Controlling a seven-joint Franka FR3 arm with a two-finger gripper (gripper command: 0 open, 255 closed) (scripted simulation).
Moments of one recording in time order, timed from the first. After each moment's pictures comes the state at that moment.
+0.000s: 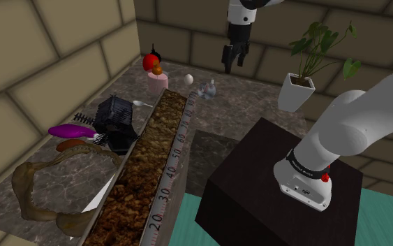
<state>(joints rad) -0.03 -0.37 -0.05 -2.35 -0.01 1.83 -0.06</state>
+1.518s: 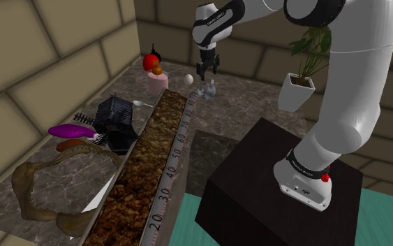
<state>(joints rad) -0.13 0.49 -0.13 -1.76 -0.09 2.09 -0.05</state>
